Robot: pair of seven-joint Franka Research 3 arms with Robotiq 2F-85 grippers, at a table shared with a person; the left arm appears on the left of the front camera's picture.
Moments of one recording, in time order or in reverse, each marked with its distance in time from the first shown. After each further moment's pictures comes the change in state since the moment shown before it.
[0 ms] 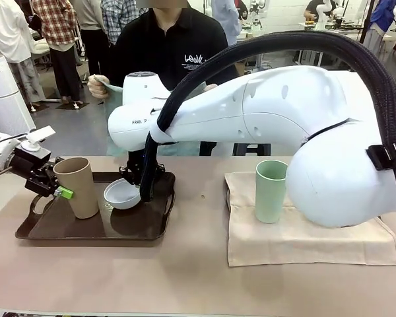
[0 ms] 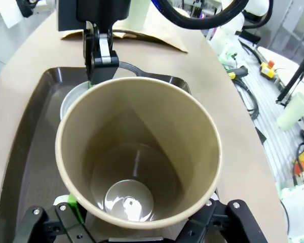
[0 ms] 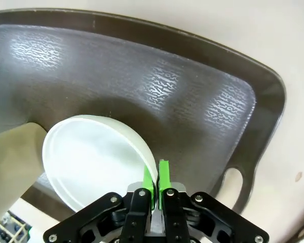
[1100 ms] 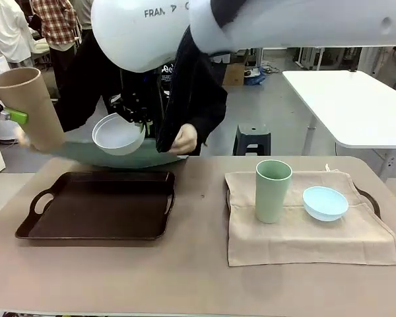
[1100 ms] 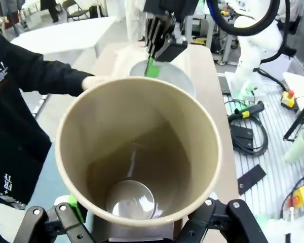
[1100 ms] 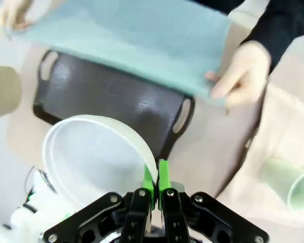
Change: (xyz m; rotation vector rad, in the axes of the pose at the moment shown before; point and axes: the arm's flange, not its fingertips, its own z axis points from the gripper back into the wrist) left arm 0.182 -0.109 0.123 0.261 -0.032 -0.083; right arm -0.126 0.011 0.241 -0.062 -0.254 0.092
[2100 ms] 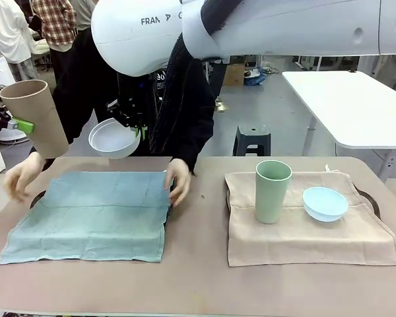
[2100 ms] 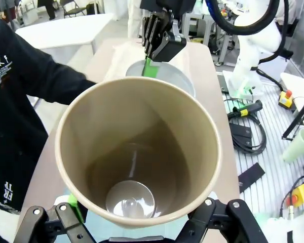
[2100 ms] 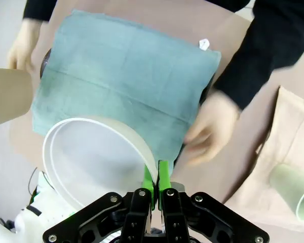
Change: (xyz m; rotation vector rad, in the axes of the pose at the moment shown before) left arm -0.019 0.011 -0.009 -0.020 0.000 0.023; right arm 0.014 0.004 -0.021 0.027 0.029 -0.005
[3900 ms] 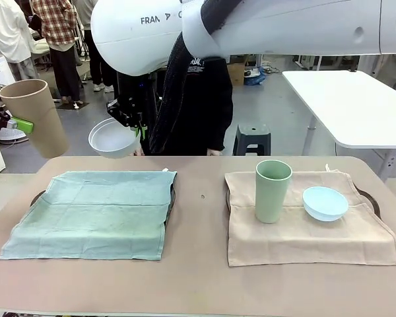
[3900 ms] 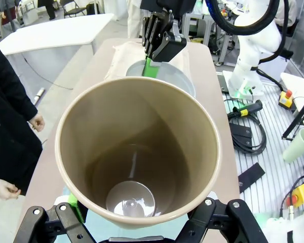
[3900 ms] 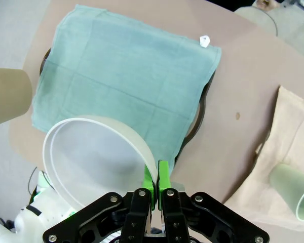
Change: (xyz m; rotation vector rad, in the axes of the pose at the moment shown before) left arm 0.000 0.000 0.000 0.000 0.000 0.000; right arm 0.000 0.000 0.000 -0.001 0.001 0.000
